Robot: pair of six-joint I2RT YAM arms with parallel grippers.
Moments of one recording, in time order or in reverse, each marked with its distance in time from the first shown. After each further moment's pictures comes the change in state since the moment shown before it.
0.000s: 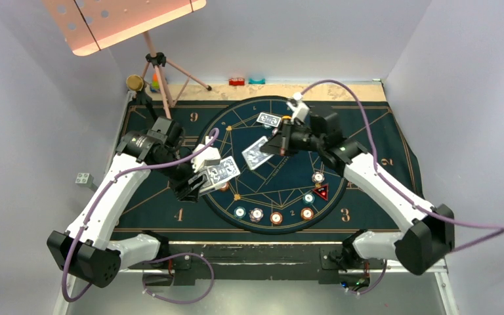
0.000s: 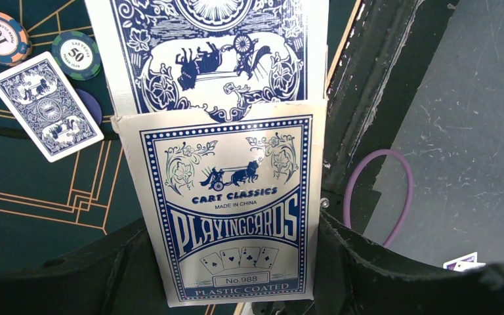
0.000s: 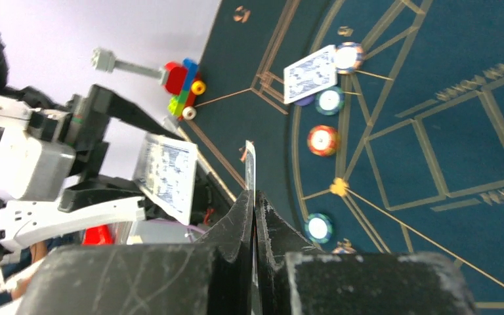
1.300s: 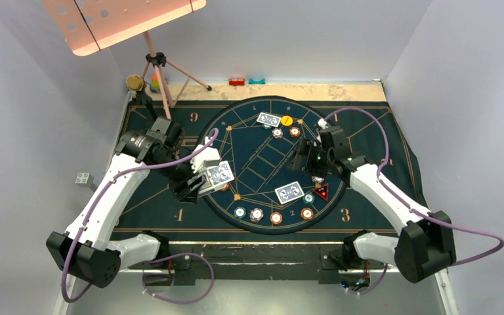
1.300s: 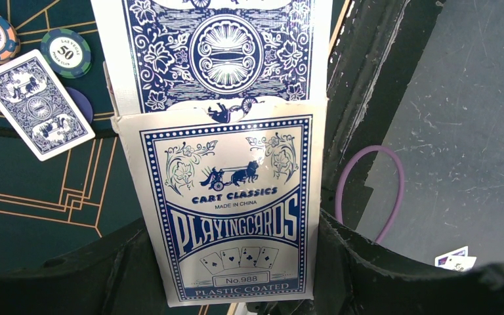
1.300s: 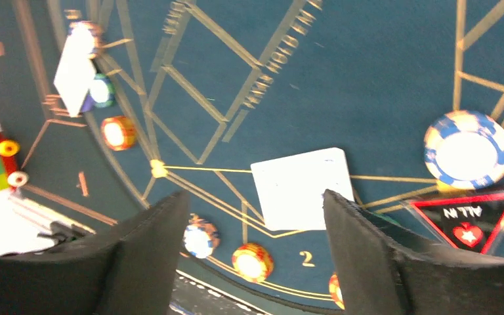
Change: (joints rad) left arm 0.000 -0.002 0.013 -0.031 0.010 0.004; right arm -0.211 -0.092 -0.325 -0.209 0.319 -0.051
